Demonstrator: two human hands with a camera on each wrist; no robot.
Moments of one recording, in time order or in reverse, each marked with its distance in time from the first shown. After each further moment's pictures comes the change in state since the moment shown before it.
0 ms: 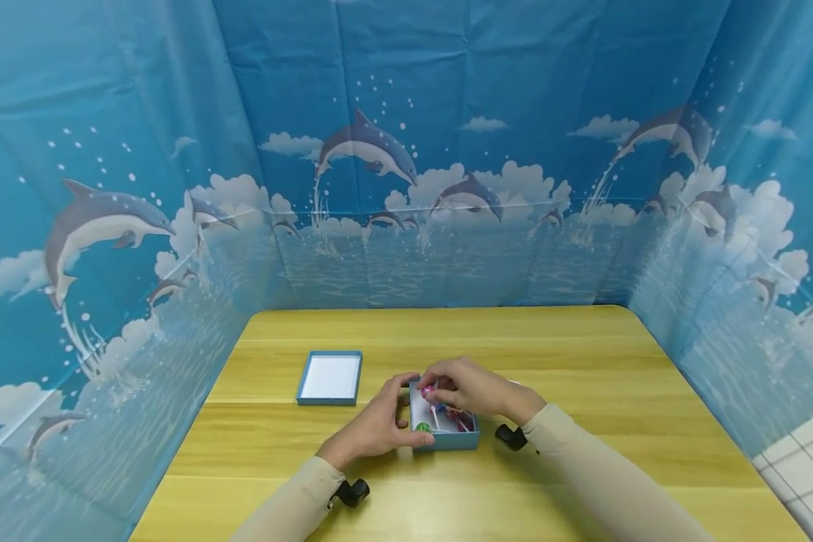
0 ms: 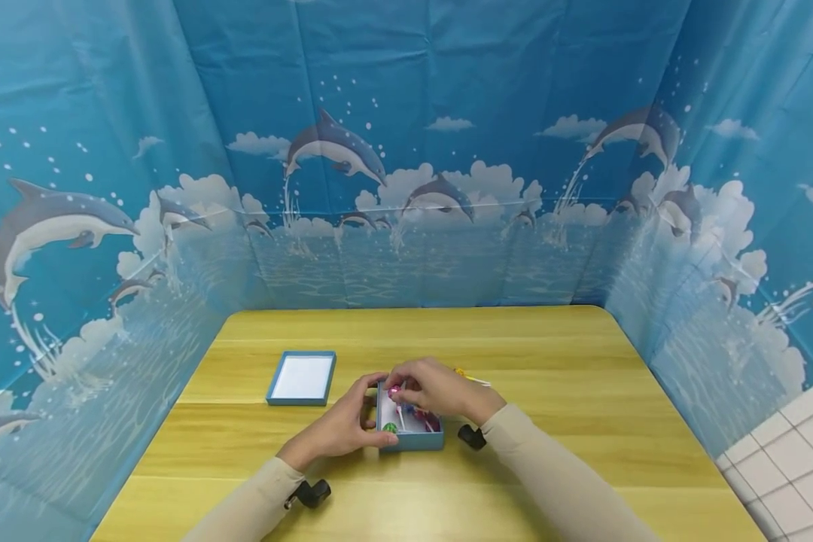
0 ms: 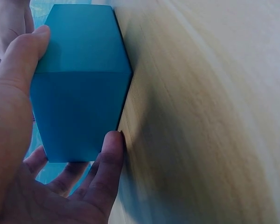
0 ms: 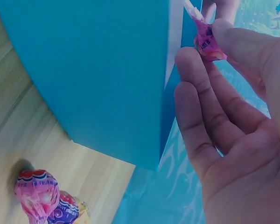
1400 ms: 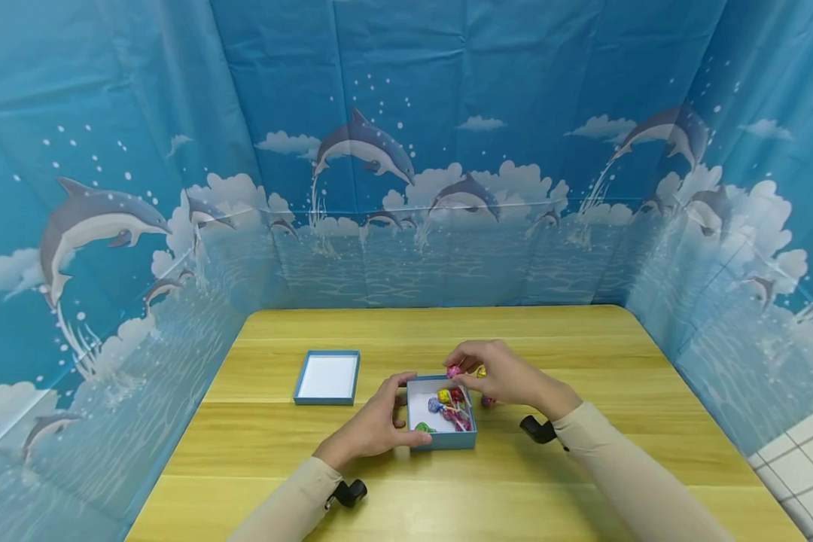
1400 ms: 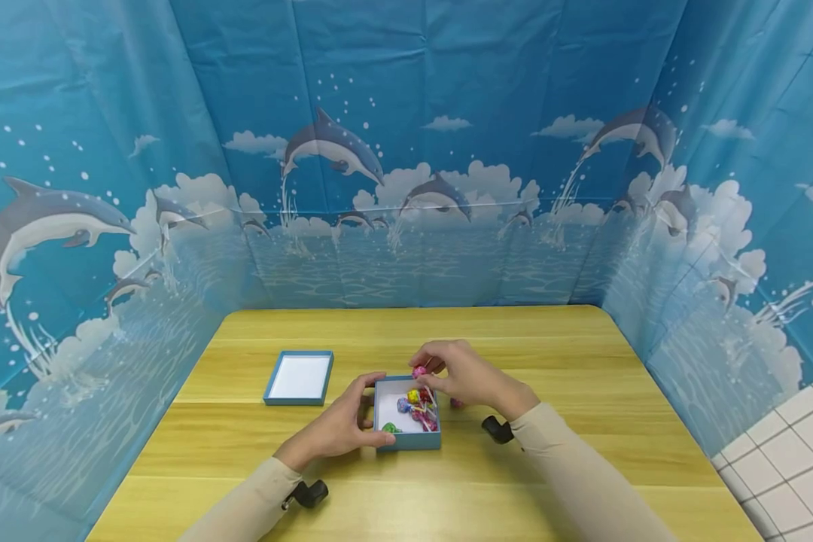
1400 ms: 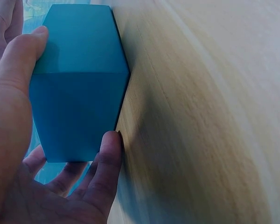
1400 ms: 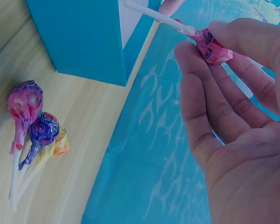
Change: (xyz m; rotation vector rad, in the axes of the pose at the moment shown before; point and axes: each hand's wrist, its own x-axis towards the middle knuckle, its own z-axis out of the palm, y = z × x) left_hand 0.002 -0.001 0.001 -0.065 -0.018 -0.001; right_hand -0.034 -0.001 -0.040 -0.043 0.157 0.031
